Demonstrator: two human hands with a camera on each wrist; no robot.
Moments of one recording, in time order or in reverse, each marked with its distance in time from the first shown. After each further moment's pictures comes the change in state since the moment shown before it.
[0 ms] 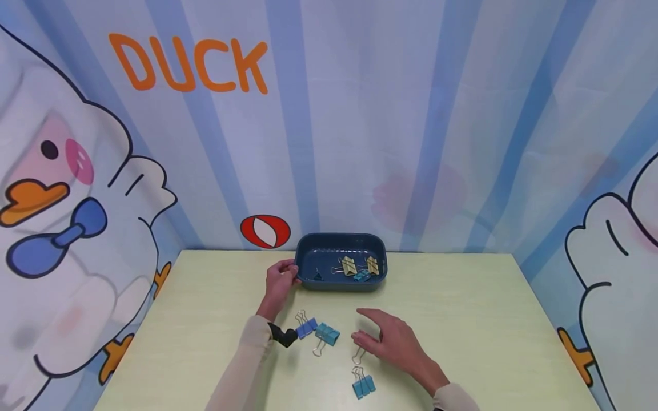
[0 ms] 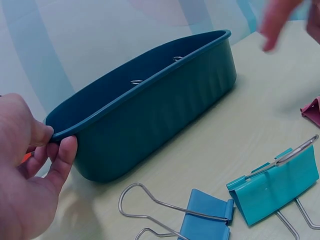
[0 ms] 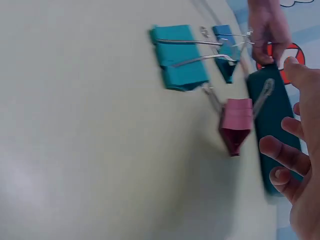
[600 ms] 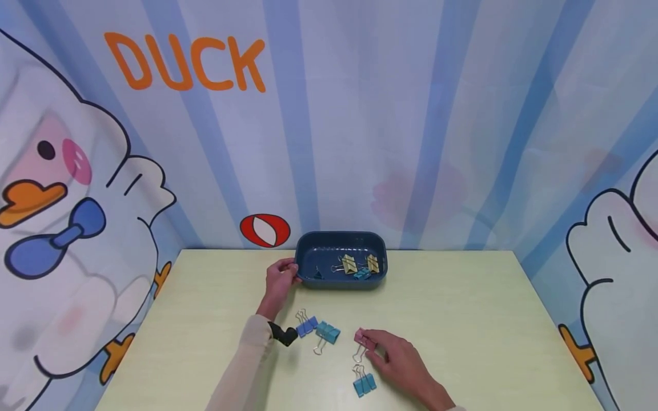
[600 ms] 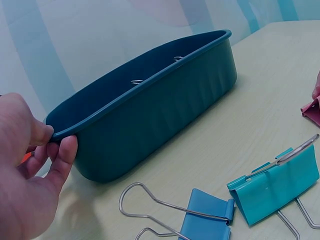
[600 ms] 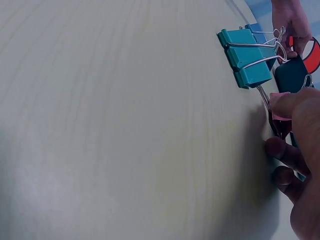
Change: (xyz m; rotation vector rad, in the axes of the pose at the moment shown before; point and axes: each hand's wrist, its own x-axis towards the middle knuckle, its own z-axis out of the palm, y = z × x) left_hand 0.000 0.000 0.001 -0.005 0.006 -0.012; right_hand -0.033 0.019 0.029 -0.044 -0.023 0.081
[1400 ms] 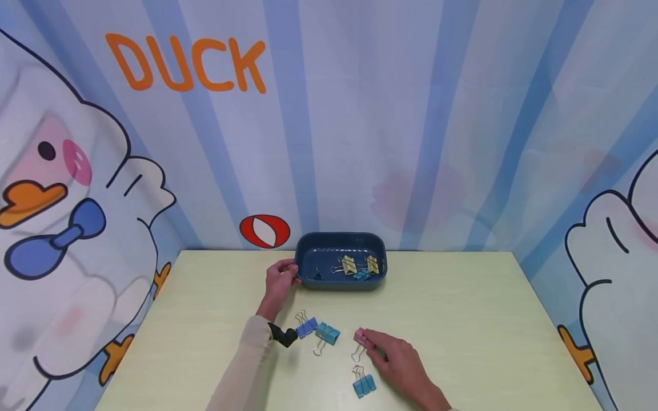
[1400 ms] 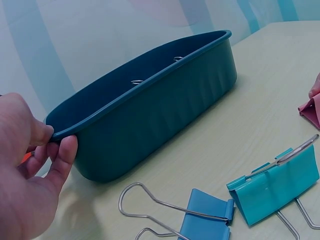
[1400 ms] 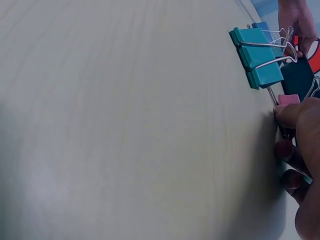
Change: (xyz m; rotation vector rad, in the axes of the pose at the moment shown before) left_hand -0.001 0.000 -0.001 -0.008 -0.010 -0.004; right_hand 0.001 -0.001 0.007 -0.006 0.078 0.007
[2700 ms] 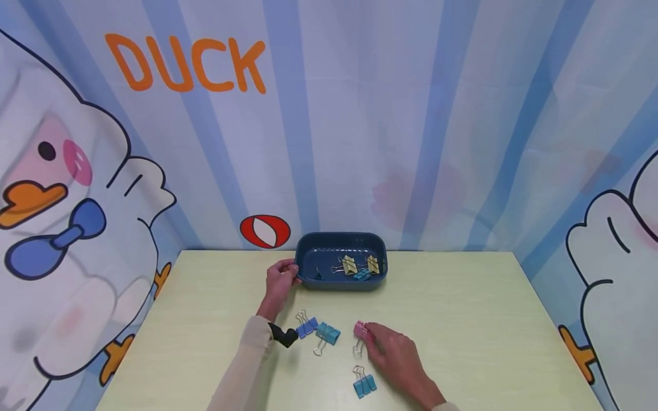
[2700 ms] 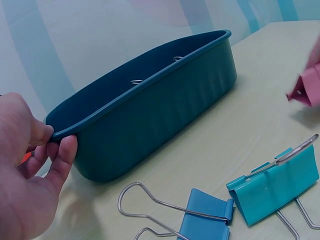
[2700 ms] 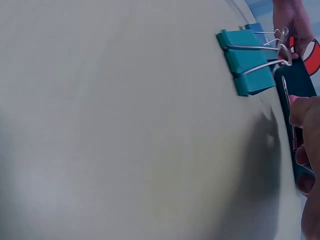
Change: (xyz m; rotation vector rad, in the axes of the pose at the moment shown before) left_hand -0.001 0.000 0.000 0.009 0.004 0.019; right_hand 0.011 -0.007 0.004 -0.125 0.205 -0.106
